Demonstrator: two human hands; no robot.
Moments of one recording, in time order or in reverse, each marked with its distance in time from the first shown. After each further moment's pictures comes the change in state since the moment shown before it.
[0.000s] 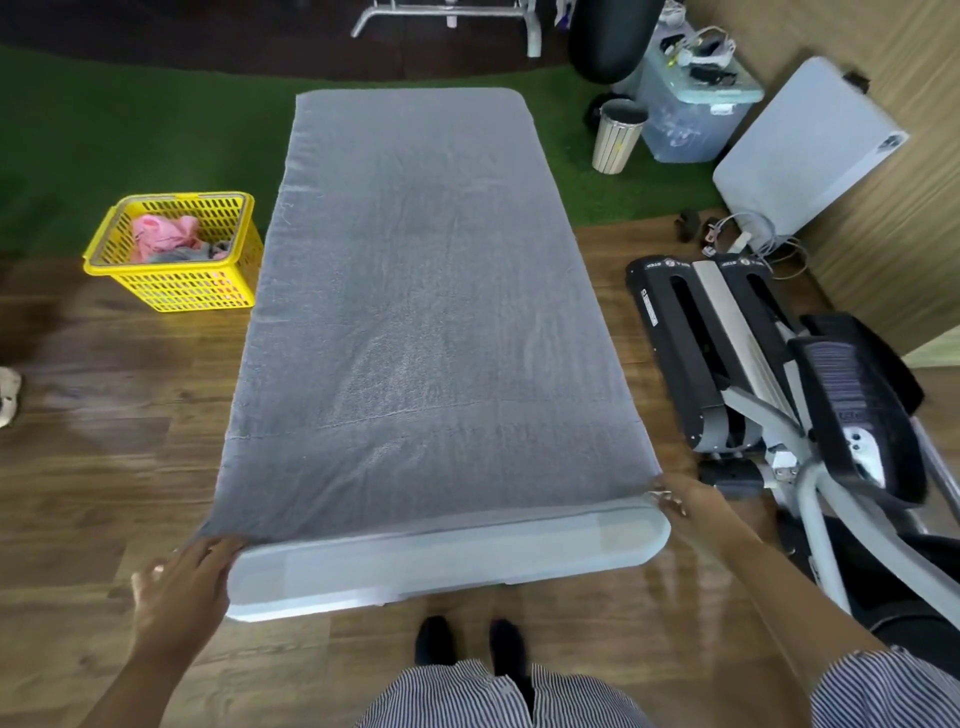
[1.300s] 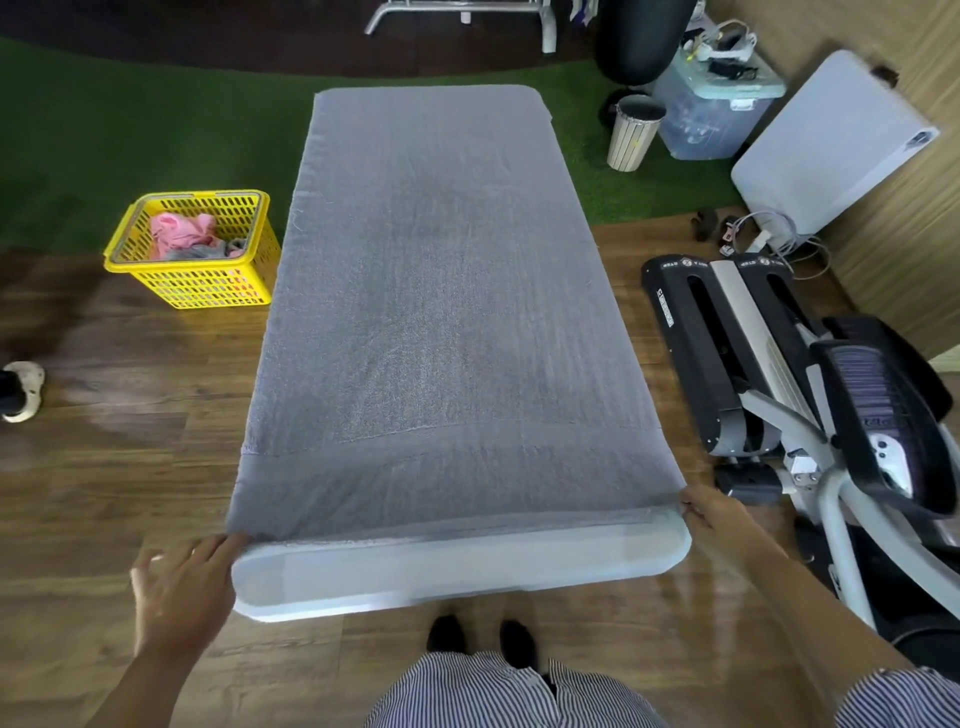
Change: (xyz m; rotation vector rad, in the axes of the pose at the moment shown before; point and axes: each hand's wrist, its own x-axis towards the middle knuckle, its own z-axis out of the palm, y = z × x) left_hand 0.007 -0.005 -0.011 0.146 0.123 0.027; right_hand 0.003 0.001 0.004 -0.079 -0.012 0.043
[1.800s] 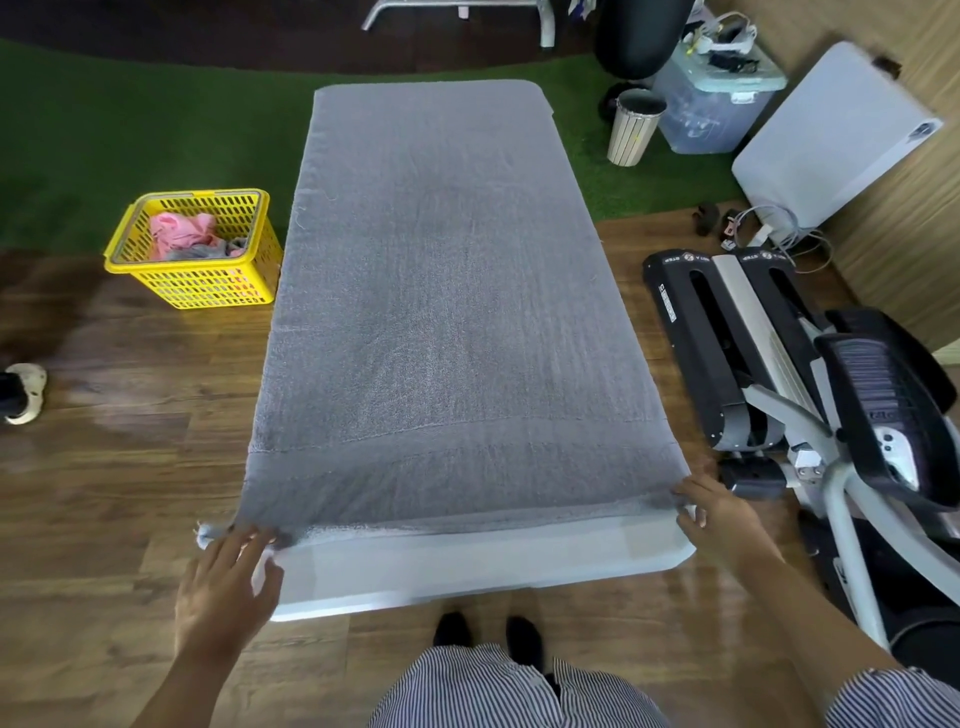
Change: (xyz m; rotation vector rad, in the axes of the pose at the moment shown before) left_hand -0.006 0.022 0.011 -0.223 0.063 -0.057; right_hand -0.009 -0.009 0.014 -0.017 0.204 -0.094
